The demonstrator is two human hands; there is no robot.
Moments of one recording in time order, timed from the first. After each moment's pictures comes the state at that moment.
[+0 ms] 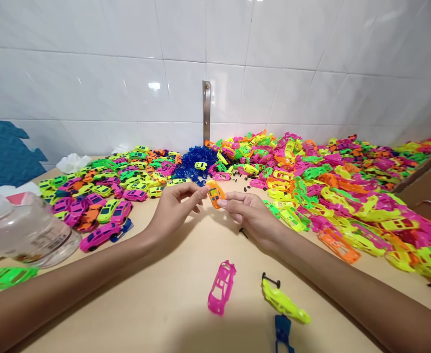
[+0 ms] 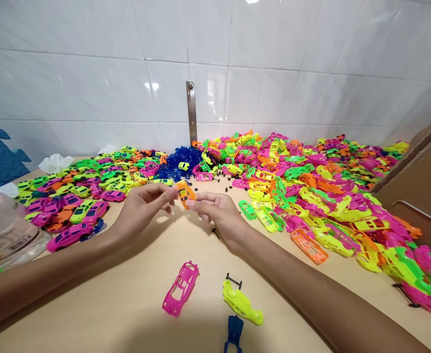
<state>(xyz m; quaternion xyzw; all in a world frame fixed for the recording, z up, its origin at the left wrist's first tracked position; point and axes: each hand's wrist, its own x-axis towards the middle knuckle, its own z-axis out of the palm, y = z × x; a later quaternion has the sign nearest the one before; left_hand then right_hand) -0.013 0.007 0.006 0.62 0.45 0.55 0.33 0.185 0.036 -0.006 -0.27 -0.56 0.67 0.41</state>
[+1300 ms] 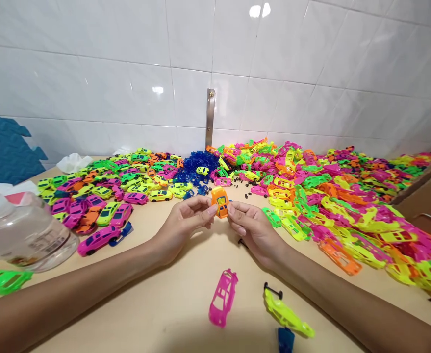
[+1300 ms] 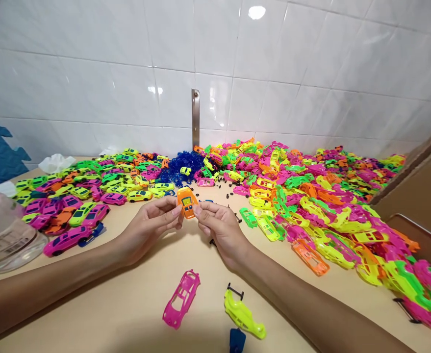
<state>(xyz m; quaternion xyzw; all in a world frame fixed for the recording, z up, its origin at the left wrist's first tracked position) -0.004 -0.010 0.001 0.52 0.36 0.54 0.56 0.180 0.022 -0.009 -0.25 -0.53 0.67 0.45</state>
